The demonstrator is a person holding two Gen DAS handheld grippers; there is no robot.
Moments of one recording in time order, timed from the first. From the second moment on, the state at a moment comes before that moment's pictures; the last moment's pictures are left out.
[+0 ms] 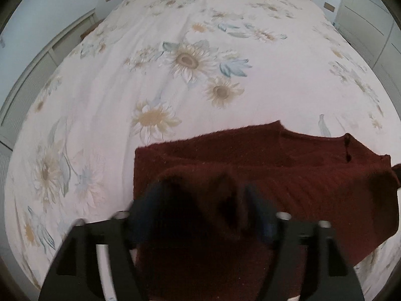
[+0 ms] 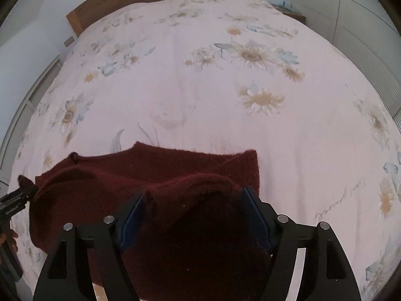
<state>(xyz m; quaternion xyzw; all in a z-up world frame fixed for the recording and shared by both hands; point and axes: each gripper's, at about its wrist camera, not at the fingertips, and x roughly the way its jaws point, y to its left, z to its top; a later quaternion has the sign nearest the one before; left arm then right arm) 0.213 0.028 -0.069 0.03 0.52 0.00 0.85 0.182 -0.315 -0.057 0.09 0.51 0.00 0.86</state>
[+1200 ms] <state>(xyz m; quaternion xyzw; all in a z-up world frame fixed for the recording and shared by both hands) 0.139 -0.022 -0.128 0.08 0.50 -0.09 0.86 0.089 -0.255 -0.125 0.00 0.49 0.01 0.87</state>
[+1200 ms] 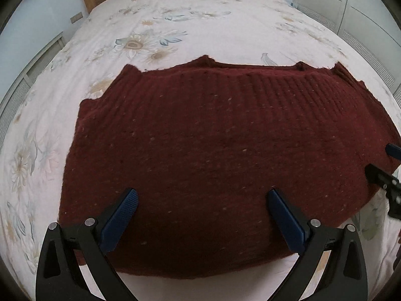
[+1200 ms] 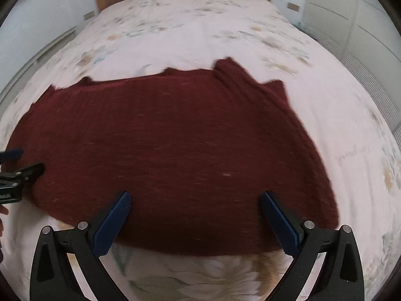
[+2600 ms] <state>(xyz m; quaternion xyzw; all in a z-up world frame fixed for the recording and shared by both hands) 0.169 0.118 -0.115 -0.09 0.55 -0.04 0.83 0.062 -0.281 -0.067 0.00 0.47 0.00 0.88</state>
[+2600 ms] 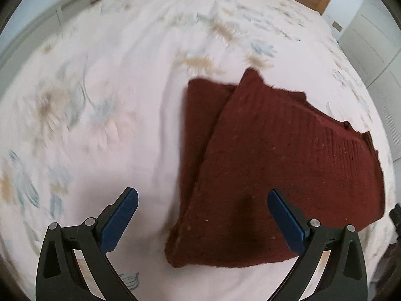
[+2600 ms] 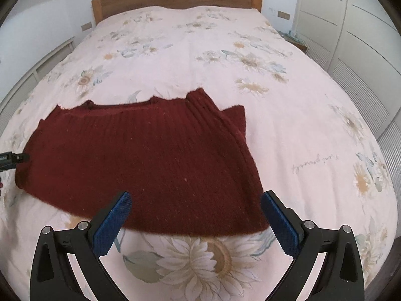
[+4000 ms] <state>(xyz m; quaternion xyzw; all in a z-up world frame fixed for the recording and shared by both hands) 0.186 -0.120 0.027 -0.02 0.54 -0.28 0.80 0.026 -0.400 -0.043 0.09 0.44 -0.07 0.89</state>
